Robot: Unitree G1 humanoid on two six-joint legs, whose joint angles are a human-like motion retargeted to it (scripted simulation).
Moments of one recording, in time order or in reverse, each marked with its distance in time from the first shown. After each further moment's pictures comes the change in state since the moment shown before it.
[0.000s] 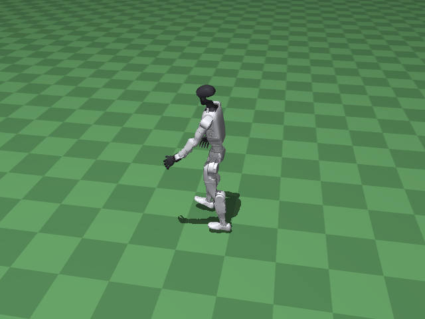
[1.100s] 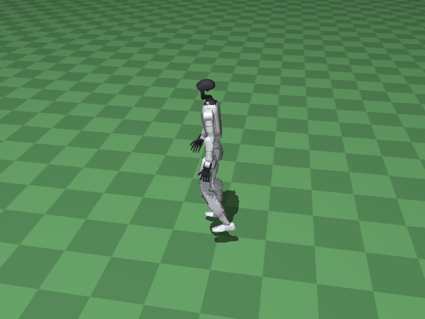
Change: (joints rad) left arm 0.602 -0.048 0.243 0.092 -0.006 0.030 -0.225; right arm 0.002 -0.009 0.056 0.029 0.162 -0.019 0.106; waist 0.121 -0.105 -0.065; left_leg -0.216 -0.020 0.104 0.540 -0.148 0.145; right_leg 0.087 -0.111 0.059 0.137 0.024 0.064
